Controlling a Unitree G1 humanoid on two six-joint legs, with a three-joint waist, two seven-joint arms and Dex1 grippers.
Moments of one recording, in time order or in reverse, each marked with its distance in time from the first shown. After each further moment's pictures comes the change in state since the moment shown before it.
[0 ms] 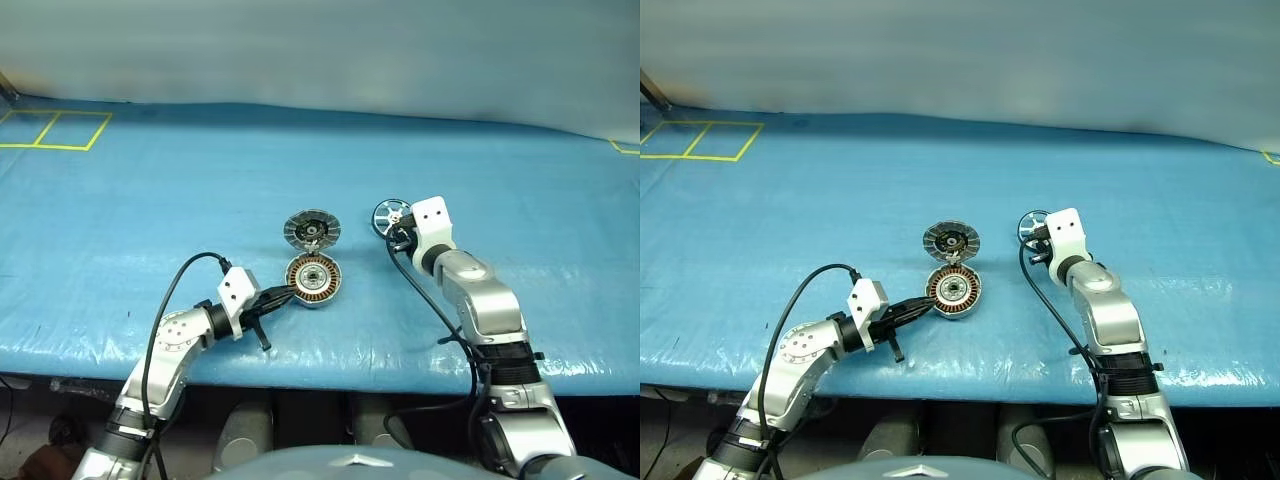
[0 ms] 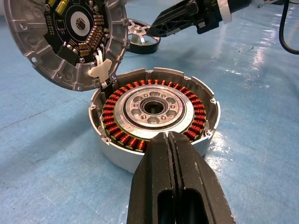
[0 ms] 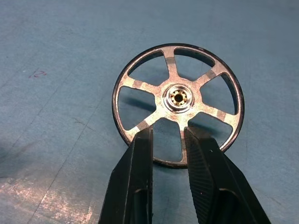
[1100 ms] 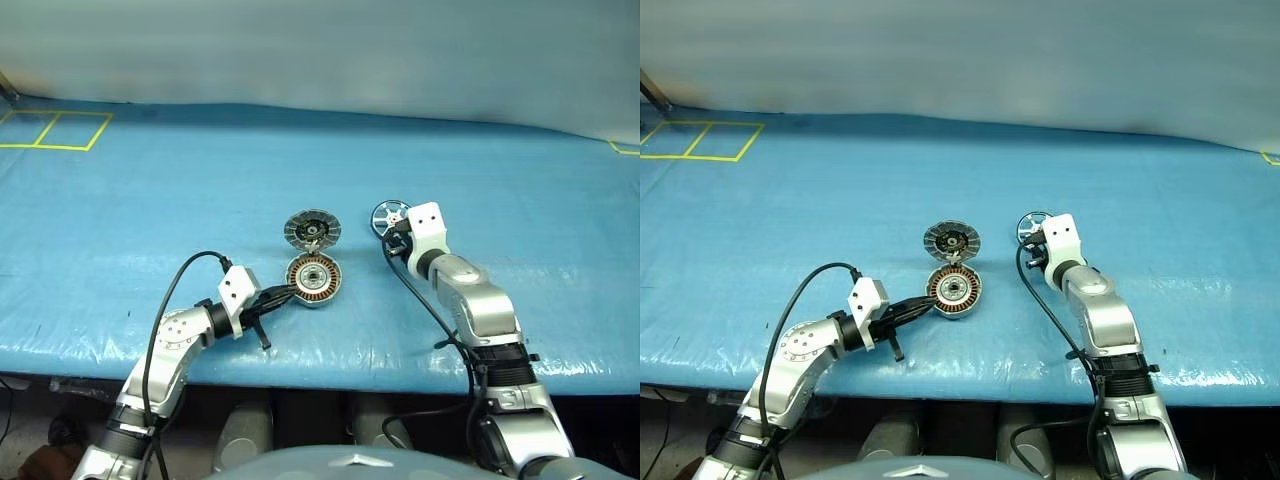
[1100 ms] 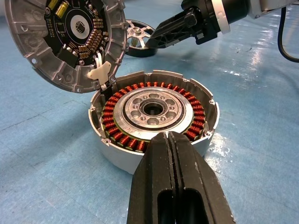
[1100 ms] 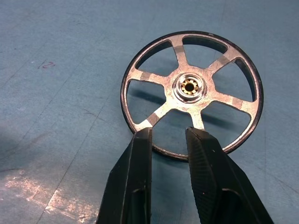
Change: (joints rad) left arm -0.007 -0.001 0.004 0.009 0.000 0.002 -0.010; right arm 0.017 0.010 0.012 0.002 0.029 -0.008 -0.021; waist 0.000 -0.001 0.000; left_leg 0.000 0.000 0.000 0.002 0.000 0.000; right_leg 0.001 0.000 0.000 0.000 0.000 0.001
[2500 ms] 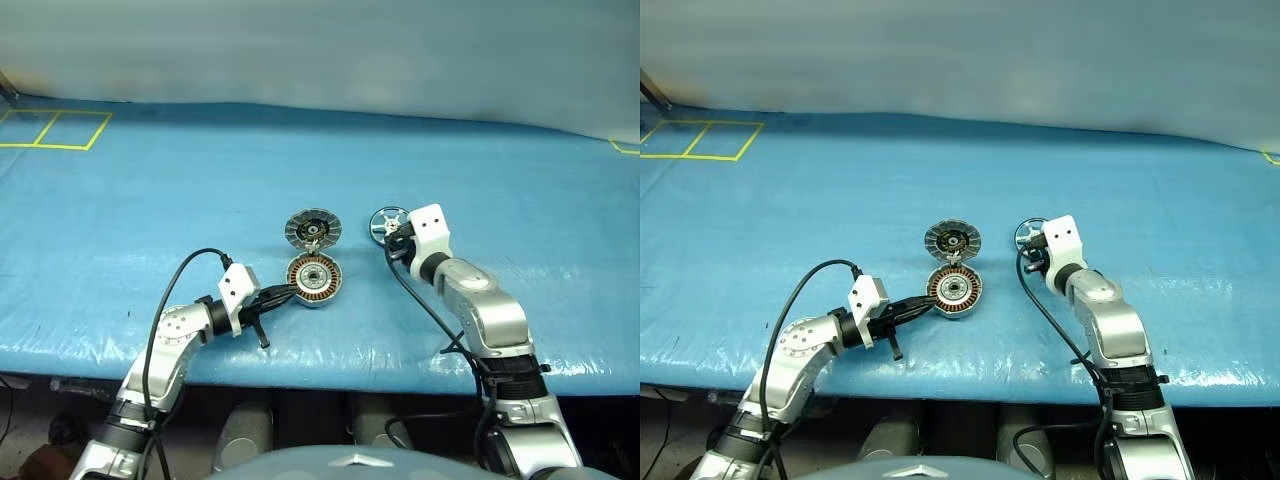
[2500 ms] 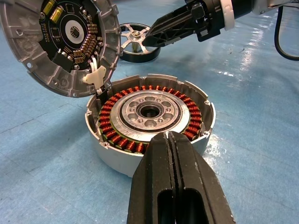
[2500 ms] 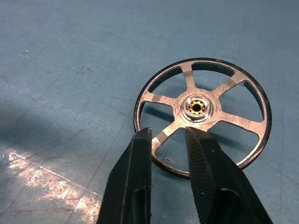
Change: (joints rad) left arm -0.025 0.001 0.008 0.024 -0.006 -0.009 -0.046; right arm 0.055 -0.024 -0.009 -0.111 0.053 0.021 0.069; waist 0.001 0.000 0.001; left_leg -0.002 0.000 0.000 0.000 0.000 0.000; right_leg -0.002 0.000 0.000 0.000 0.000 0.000
